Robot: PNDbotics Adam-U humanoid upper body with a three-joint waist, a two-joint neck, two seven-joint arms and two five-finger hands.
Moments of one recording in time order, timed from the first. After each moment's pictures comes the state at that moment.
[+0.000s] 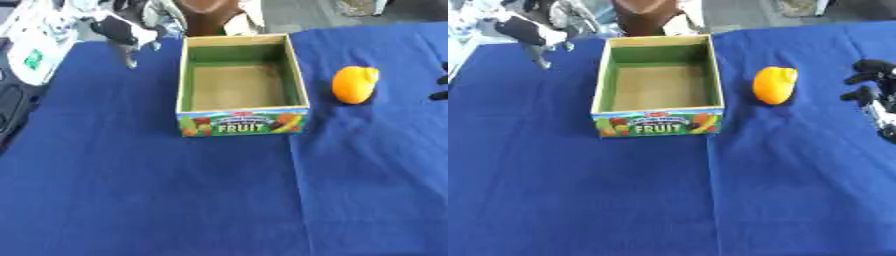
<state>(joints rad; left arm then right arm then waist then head) -0.84 0.75 -0.23 -1.39 -0.60 -0.11 -0.25 -0.59 -0.32 -0.07 -1.30 -0.17 -0.35 0.51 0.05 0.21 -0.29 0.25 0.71</state>
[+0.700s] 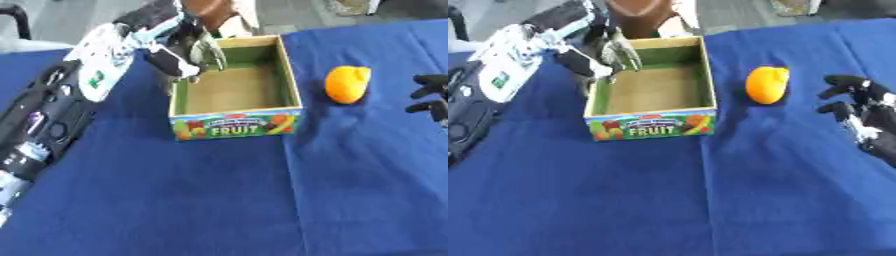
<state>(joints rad) -0.85 0.63 -0.28 -1.26 -0.66 -0.16 -0.28 -0.59 -0.29 -0.02 -1.31 -0.16 -0.35 0.58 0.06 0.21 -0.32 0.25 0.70</state>
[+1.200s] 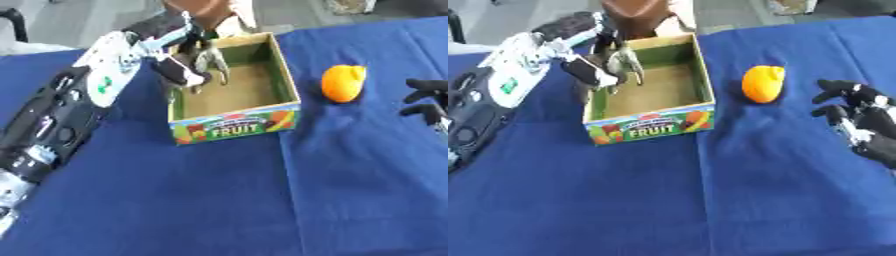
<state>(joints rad) -0.85 0.61 -0.31 -1.25 -0.64 -0.21 -0.34 -0.59 -0.29 -0.01 -1.31 -0.15 -0.35 0.60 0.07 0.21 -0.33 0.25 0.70</state>
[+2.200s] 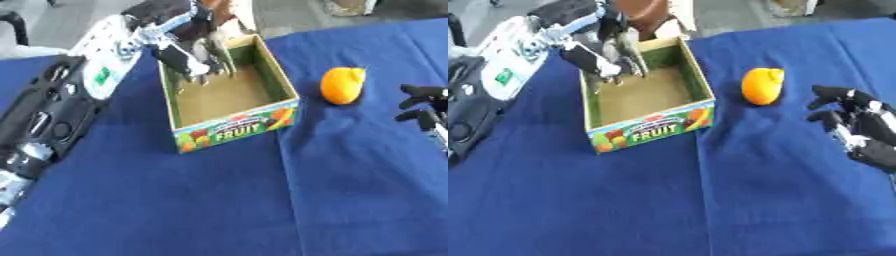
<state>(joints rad) -0.89 0.64 -0.29 -1.37 -0.69 -0.18 -0.28 -0.59 -0.29 -0.01 -1.31 -0.14 -0.35 0.60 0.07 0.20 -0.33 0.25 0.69</state>
